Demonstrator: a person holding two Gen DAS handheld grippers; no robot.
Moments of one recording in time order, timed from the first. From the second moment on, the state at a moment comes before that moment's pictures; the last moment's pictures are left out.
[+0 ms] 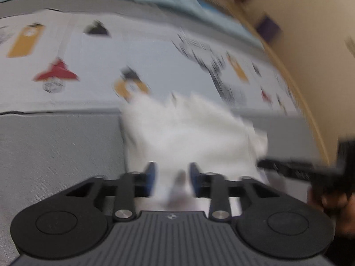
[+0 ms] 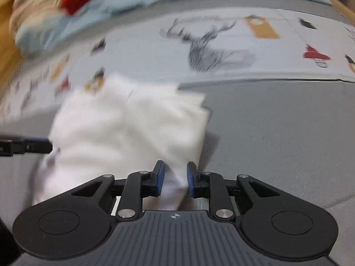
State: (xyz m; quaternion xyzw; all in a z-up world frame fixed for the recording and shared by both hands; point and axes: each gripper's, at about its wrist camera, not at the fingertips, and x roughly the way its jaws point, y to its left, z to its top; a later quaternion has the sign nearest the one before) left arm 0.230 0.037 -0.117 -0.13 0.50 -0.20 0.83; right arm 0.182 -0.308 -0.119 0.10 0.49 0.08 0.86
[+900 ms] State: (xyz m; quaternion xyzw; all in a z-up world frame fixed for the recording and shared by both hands) left arm 0.259 0.067 -0.070 -0.11 0.38 -0.09 0.92; right arm 0.243 -0.279 -0.082 0.17 0.33 0.04 0.93
